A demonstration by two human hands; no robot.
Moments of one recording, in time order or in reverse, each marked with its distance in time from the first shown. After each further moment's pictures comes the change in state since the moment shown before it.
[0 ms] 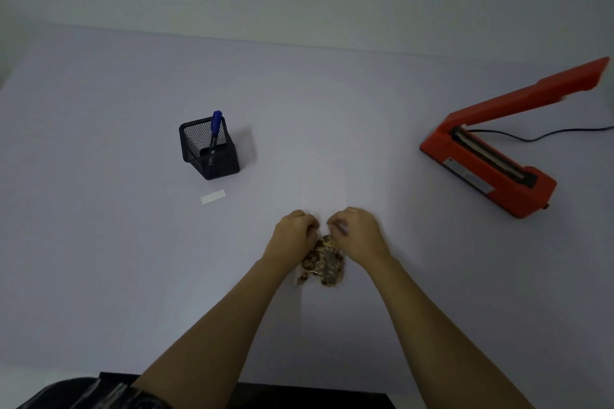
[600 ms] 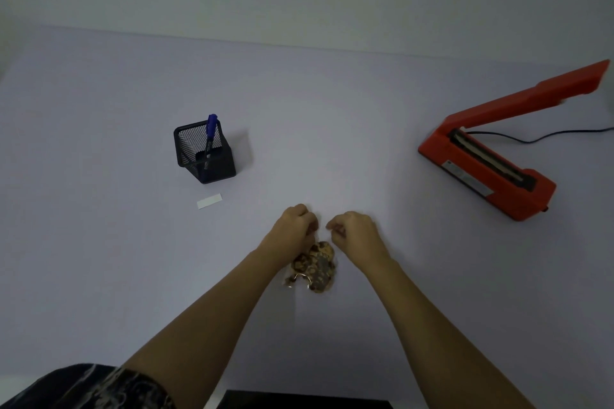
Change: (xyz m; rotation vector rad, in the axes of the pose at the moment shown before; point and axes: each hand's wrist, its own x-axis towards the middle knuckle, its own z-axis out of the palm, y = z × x) left_hand 0.018 -0.009 -0.003 0.080 -0.104 0.173; right_hand 0.004 -0.001 -0.007 -0.011 -0.065 0.004
